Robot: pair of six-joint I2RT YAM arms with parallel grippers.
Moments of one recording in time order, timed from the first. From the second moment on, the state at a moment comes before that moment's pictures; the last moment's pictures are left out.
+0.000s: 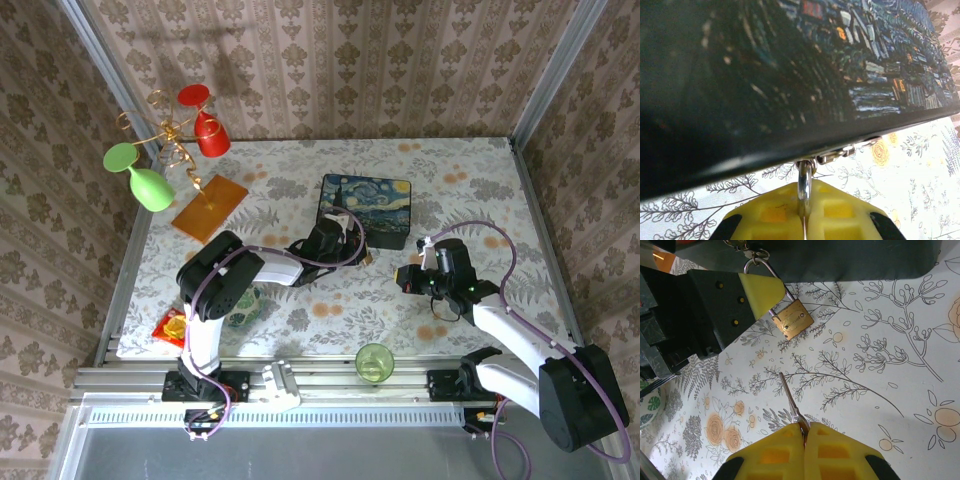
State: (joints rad) left arm -0.84 1.98 0.97 0.48 0.20 -0.75; right arm 0.28 1.04 0.41 -0.13 -0.37 0.51
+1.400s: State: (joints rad) left arm -0.78 1.98 0.88 0.77 0.30 -1.12; right arm 0.13 1.52 0.34 0.52 -0.86 0.84
